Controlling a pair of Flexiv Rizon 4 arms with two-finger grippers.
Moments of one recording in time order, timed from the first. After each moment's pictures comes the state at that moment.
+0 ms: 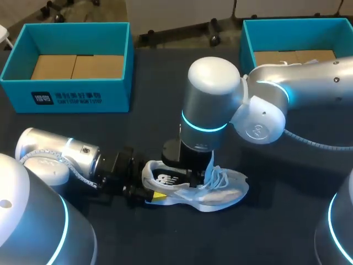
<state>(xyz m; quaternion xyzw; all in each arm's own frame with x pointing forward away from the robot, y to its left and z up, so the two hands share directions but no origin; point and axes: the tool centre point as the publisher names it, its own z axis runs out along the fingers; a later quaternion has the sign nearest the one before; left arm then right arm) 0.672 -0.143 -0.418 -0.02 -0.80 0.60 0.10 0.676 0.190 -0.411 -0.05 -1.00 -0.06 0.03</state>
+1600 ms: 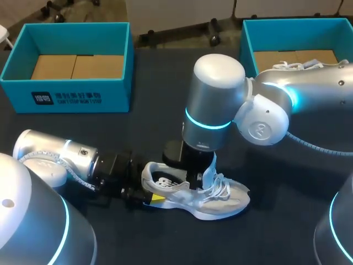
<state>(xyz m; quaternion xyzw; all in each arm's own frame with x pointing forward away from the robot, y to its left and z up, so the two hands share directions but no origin) 0.664 -0.139 -0.415 -0.02 -0.80 0.60 0.10 0.657 0.191 -0.405 -0.08 -0.99 -0.07 0.06</state>
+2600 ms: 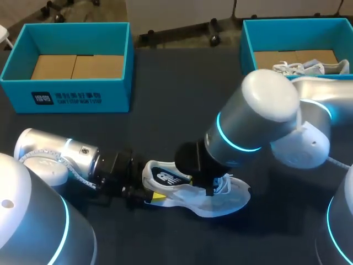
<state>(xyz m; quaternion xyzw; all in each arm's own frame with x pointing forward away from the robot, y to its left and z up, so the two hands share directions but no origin) 0.669 -0.141 -0.415 -0.02 -0.80 0.60 0.10 0.654 0.182 -0.354 0.03 -0.98 -0.17 -0.08</state>
